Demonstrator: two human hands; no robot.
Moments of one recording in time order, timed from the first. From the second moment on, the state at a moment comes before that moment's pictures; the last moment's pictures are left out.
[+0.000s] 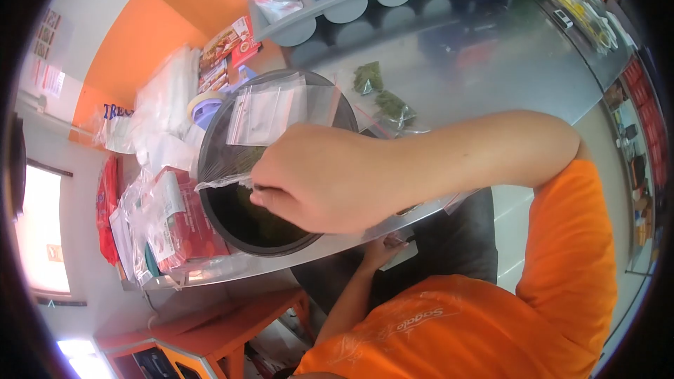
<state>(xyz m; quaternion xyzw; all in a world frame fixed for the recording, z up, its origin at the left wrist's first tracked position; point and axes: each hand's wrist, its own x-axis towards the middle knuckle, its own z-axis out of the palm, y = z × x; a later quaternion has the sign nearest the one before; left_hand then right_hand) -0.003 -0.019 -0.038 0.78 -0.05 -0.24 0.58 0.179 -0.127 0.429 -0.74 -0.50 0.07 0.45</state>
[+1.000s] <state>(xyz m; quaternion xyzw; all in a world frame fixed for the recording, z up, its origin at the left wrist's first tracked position) -0.018 -0.001 -0.028 0.80 -0.01 -0.23 0.56 0.111 -0.157 0.459 -0.76 -0.39 0.10 0.52</state>
